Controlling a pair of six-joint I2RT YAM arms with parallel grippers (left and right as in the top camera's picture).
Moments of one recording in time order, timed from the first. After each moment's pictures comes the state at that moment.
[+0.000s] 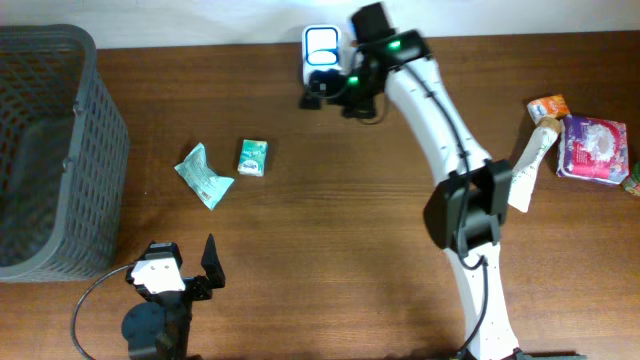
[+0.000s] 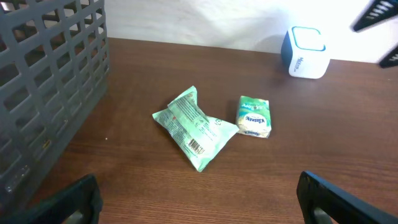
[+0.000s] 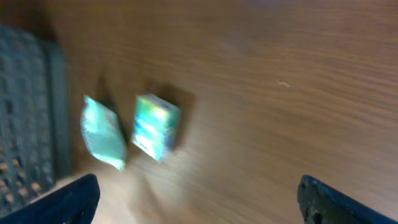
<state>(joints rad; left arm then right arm) 0.13 0.01 0.11 -0.36 0.09 -0.07 0.35 2.45 2.45 -1.14 -0.50 0.38</state>
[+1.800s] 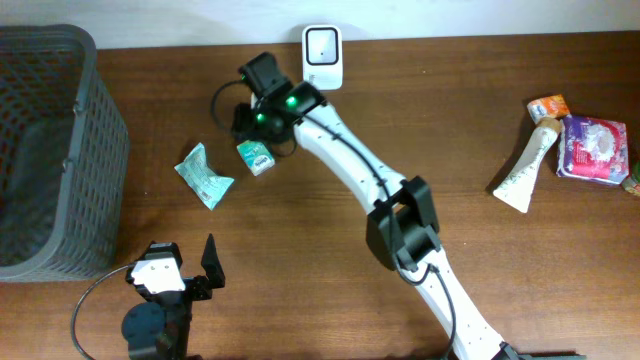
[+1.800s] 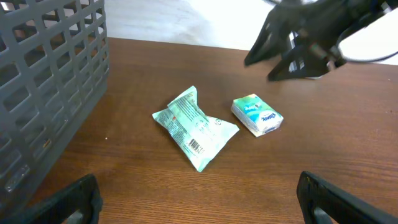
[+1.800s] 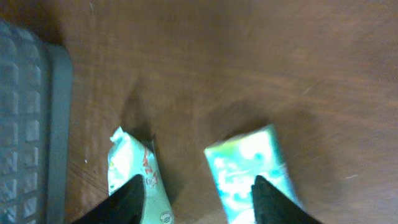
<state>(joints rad) 0.13 0.01 0.11 -0.36 0.09 -0.07 0.66 2.64 2.57 -0.92 -0.27 0.64</state>
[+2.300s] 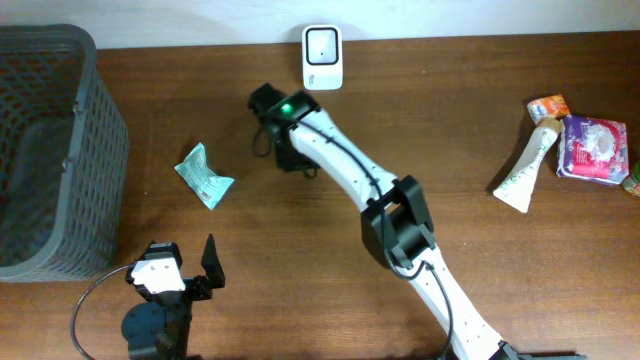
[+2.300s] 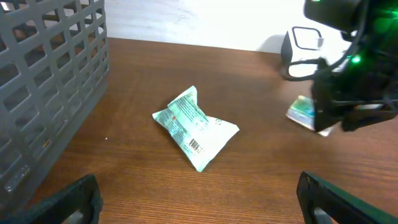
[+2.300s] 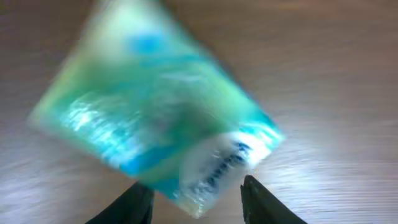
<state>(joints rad) 0.13 0.01 0.11 -0.36 0.09 -0.07 0.63 2.70 2.58 -1.40 0.20 0.57</state>
